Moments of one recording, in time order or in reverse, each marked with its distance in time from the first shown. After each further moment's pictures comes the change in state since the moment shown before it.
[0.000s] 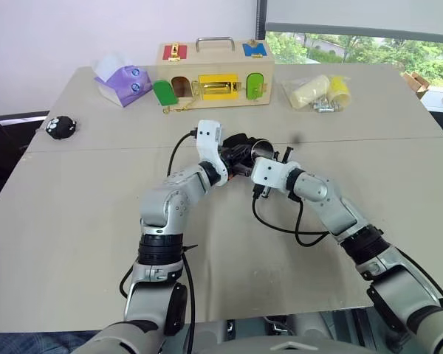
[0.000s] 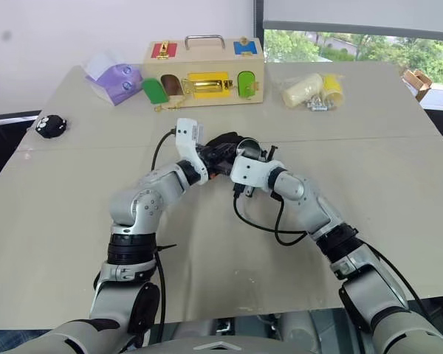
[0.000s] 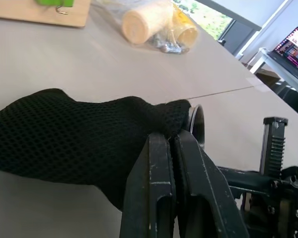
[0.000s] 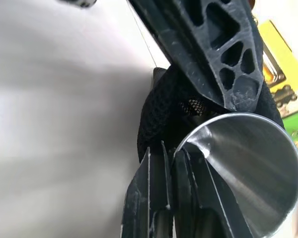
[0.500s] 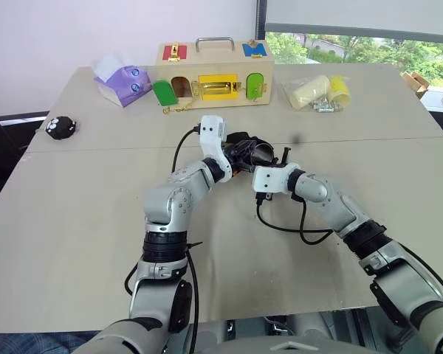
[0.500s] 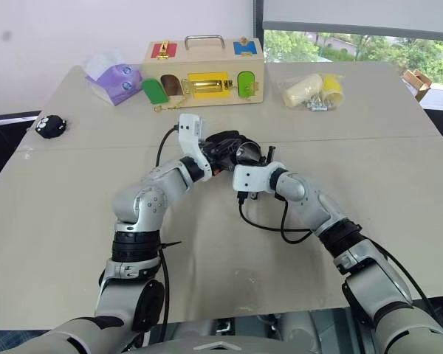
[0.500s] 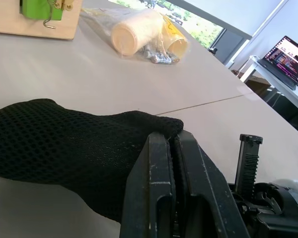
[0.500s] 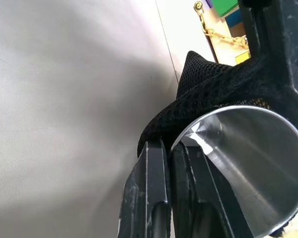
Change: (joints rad) left arm -0.024 -0.035 0.005 0.000 -0.008 -0.005 -0.002; right arm -0.016 -0.028 0.019 0.071 -0.077 -0.121 0.007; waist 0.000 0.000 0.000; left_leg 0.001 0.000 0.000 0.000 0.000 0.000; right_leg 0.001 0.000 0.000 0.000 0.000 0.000
